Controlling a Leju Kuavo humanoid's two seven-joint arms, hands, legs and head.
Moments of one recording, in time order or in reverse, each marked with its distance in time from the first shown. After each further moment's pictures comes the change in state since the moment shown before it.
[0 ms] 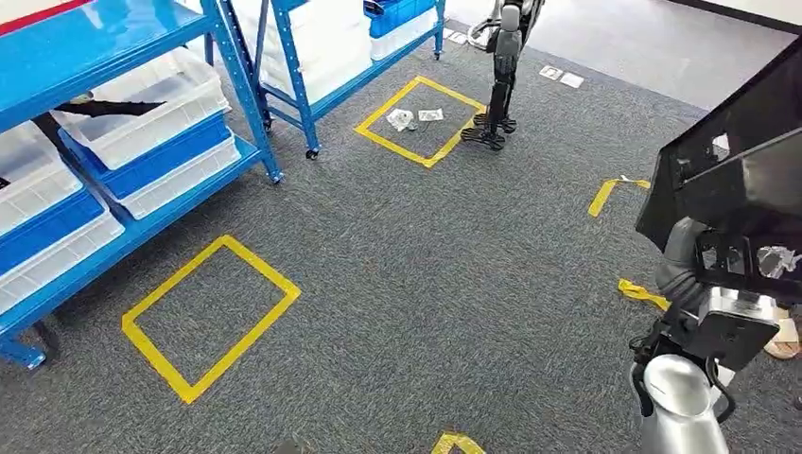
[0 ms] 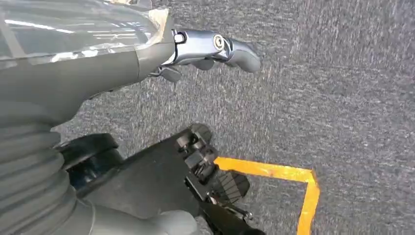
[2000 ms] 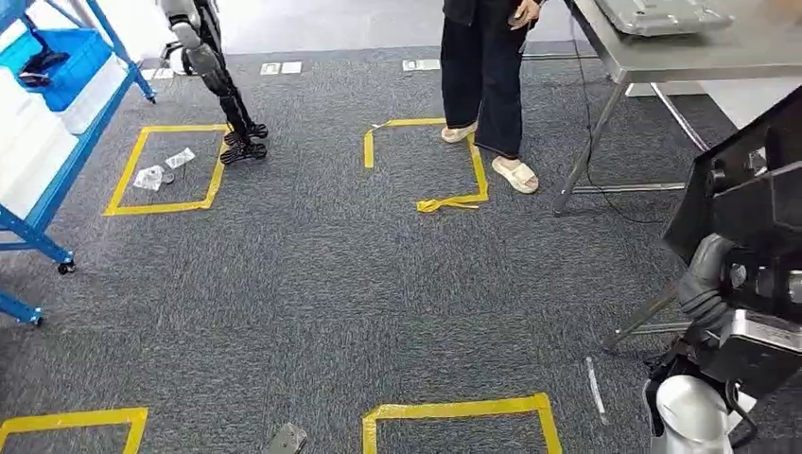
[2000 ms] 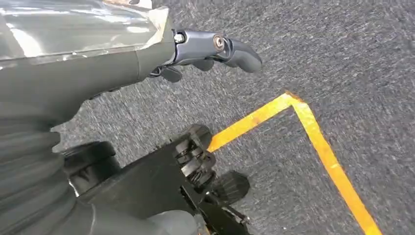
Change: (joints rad) left arm -0.028 0.013 -0.003 0.008 0.049 -0.019 0.038; right arm 0.075 0.044 -0.079 -0.102 0.080 0.002 0.032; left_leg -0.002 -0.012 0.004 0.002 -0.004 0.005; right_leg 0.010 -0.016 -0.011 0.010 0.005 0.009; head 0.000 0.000
